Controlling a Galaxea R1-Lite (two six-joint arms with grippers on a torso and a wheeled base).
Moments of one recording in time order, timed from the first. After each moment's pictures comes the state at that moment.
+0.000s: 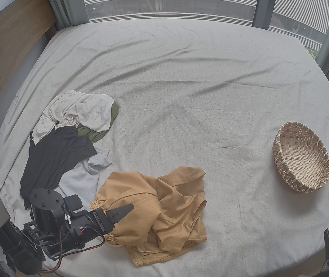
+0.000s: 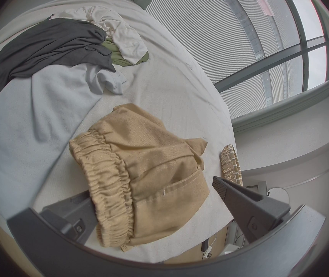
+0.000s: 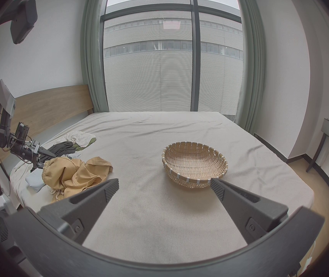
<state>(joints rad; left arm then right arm) -0.56 1.84 -0.09 -1.33 -0.04 -0.80 -0.01 0.02 -0.02 0.00 0.02 -0.01</state>
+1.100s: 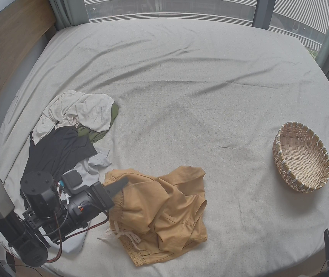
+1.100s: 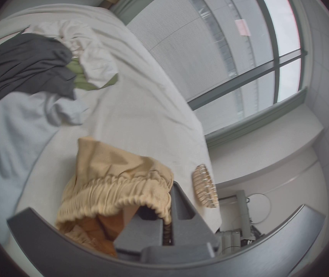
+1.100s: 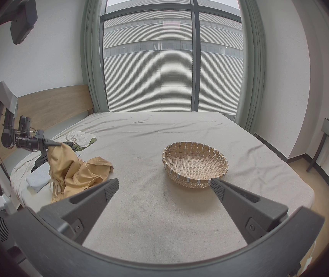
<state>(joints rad) -0.51 1.85 -0.23 -1.55 -0.18 -0.80 -0.01 0.02 -0.02 0.00 0.02 -0.01</state>
